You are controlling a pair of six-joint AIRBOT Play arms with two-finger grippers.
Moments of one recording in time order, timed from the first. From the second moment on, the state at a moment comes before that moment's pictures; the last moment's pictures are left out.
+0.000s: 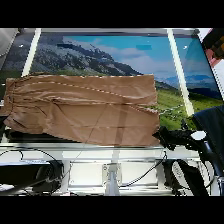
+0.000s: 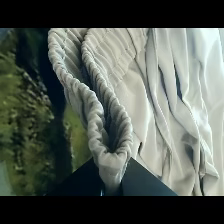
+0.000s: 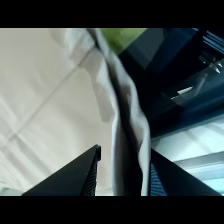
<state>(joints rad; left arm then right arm) 1.27 -1.74 1.18 0.64 -1.28 -0.83 -0.37 -0.75 0.18 -0.91 1.08 1.67</state>
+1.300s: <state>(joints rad) 1.27 -1.69 1.18 0.64 -1.33 -0.86 -0.12 -0.39 0.08 -1.06 0.87 2.18</state>
